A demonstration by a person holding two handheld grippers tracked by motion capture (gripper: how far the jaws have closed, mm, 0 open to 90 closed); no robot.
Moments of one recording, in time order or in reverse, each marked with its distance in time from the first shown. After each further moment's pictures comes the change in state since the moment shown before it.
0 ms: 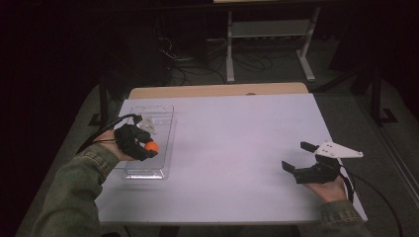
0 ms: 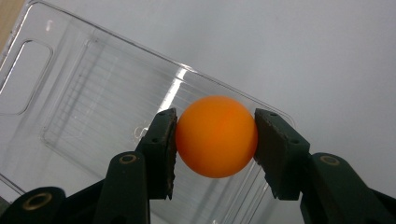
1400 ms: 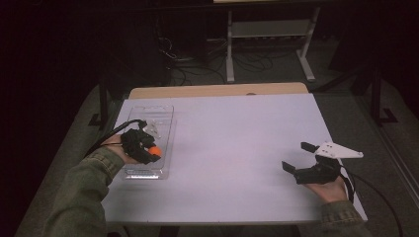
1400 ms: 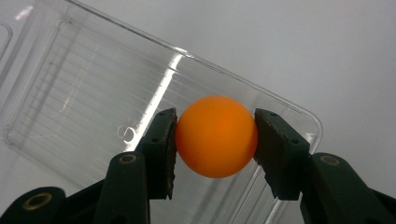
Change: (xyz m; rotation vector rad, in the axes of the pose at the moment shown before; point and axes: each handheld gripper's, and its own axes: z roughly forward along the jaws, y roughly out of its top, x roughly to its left) left arm 0.004 -0.008 0.033 0.028 -0.040 -0.014; right arm 0.000 -0.001 -0.001 0.007 -0.003 -0.003
